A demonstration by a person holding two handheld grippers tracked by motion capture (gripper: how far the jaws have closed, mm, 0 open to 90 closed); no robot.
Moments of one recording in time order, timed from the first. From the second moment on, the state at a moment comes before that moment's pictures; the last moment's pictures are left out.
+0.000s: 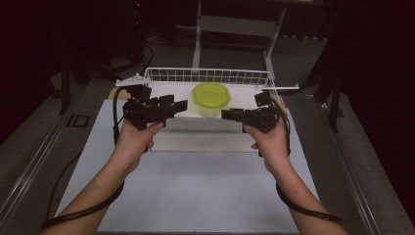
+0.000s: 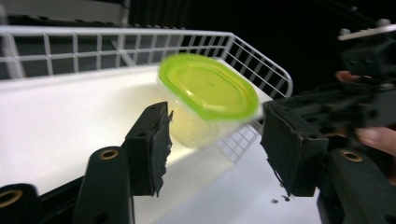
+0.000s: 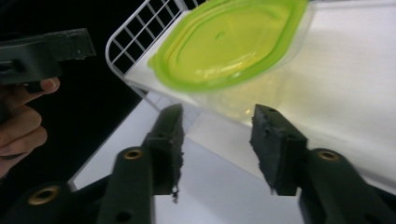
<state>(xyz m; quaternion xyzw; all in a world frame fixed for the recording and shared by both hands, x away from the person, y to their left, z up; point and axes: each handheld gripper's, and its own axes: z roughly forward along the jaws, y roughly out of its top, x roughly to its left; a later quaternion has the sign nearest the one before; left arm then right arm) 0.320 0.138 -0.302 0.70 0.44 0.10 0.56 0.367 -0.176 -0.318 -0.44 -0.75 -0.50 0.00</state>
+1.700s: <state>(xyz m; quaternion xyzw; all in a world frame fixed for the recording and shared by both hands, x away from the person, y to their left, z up) 0.228 0.105 -0.442 0.72 0.31 0.10 0.62 0.377 -0.133 -0.345 -0.44 -0.75 -0.50 -0.01</state>
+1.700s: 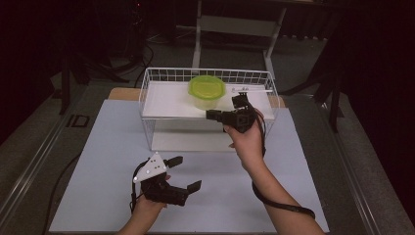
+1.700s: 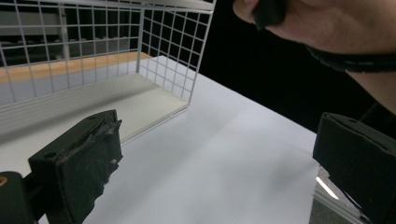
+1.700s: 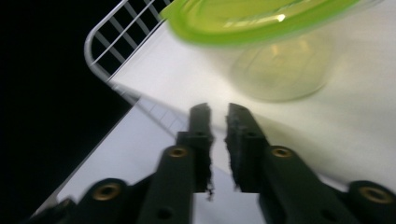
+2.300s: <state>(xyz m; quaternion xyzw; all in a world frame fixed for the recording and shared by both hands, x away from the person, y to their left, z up) 0.220 0.114 -0.428 0.72 0.27 0.10 0.64 0.310 -0.160 -0.362 -0.33 -0.77 -0.54 -0.08</state>
